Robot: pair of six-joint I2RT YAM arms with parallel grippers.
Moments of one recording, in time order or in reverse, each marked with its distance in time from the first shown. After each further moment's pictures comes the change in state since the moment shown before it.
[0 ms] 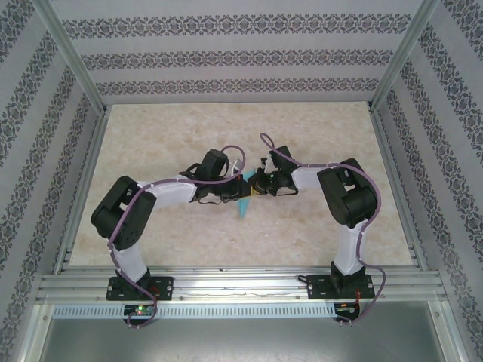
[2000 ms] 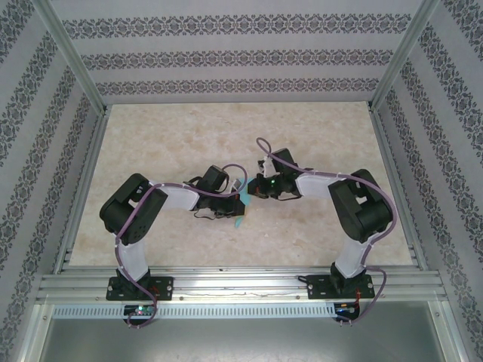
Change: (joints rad) left arm -0.020 0.061 -0.113 -0.030 -0.018 0.150; right arm 0.053 -0.154 -0.089 -0.053 0.005 -0.155
